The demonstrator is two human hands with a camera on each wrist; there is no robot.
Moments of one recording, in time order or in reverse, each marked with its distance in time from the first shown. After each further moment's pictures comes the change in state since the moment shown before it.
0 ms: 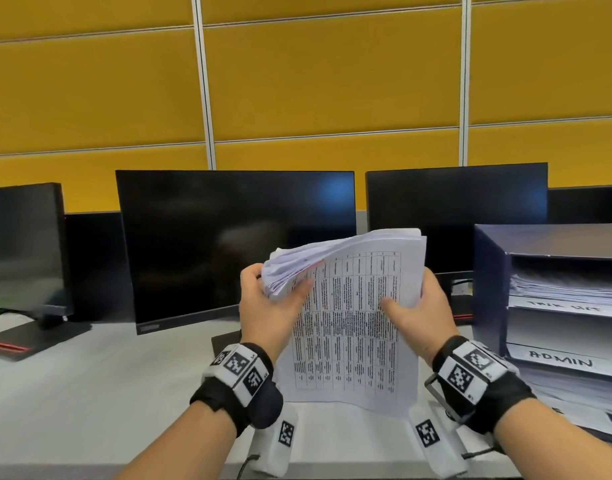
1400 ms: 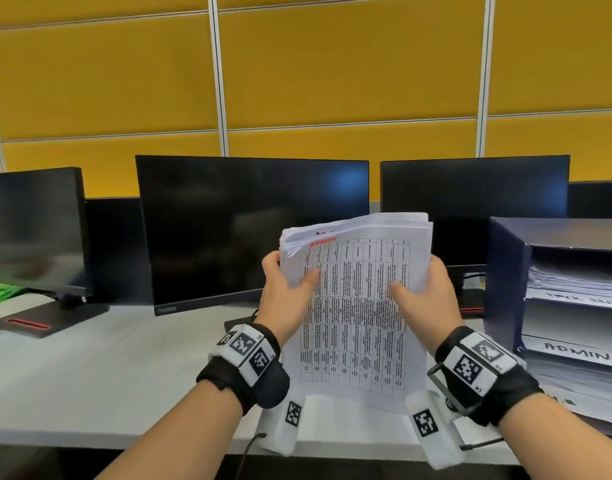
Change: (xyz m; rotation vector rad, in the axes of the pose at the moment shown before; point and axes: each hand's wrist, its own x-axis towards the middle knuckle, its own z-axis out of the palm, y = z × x) left_hand -0.001 0.007 -0.009 0.096 -0.210 -0.178; right_hand -0.008 -0.011 0.015 -0.024 0.010 0.025
